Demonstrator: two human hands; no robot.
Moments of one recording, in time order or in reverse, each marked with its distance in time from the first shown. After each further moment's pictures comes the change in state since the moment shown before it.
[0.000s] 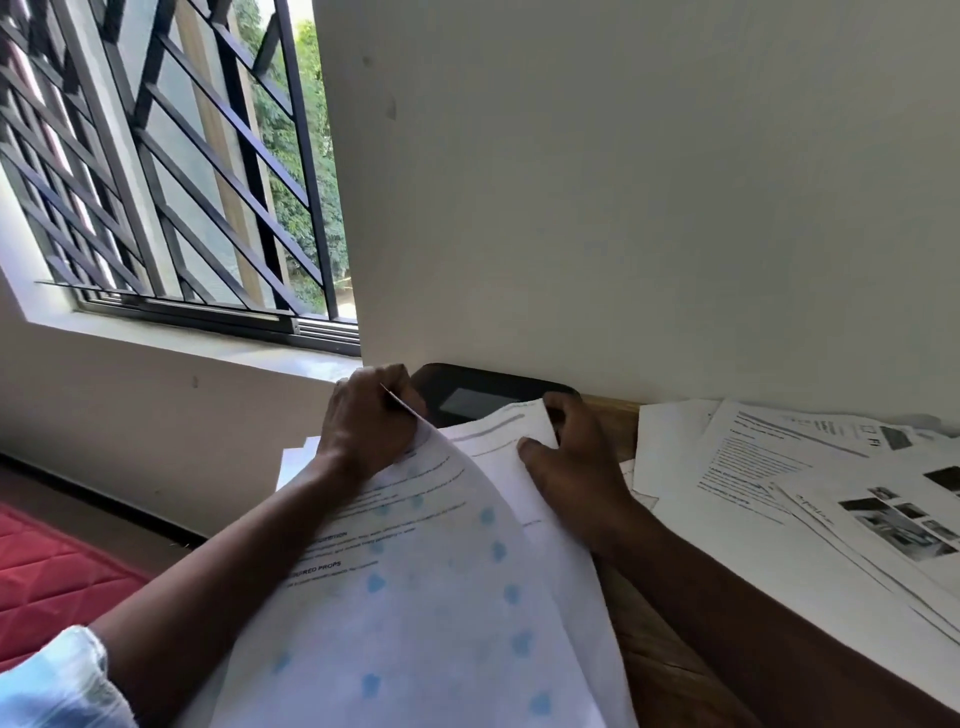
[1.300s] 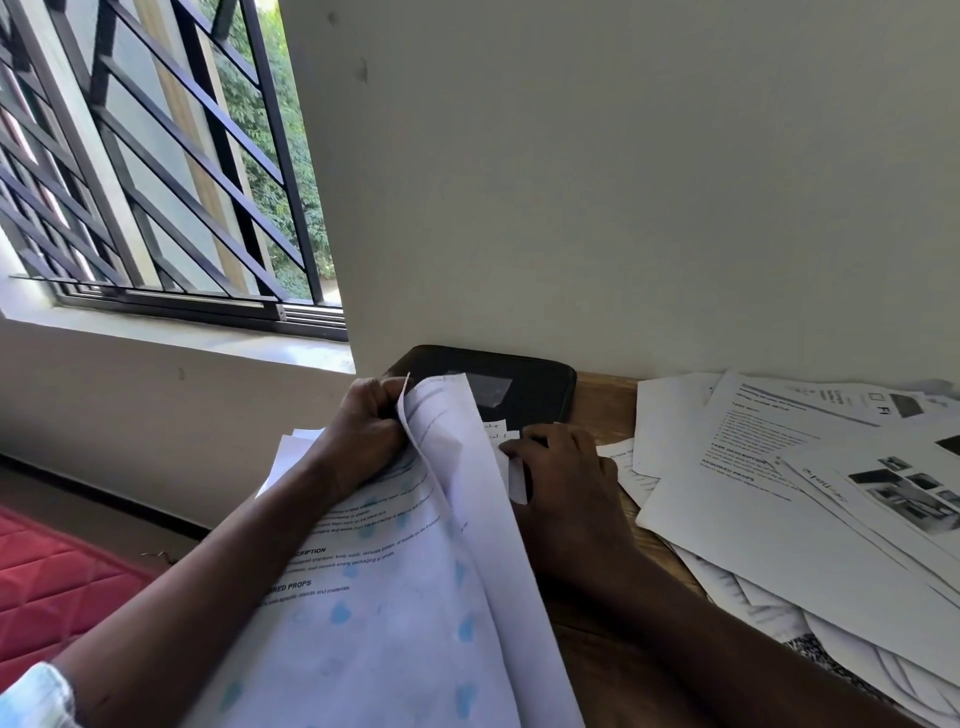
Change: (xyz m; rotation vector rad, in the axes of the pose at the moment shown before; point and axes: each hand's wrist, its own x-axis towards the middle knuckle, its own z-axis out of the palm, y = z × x) left_hand -0.012 -0.010 0.013 -0.449 -0.347 0.108; right_hand -0.033 0.005 -0.002 -0.687 -0.239 -0.133
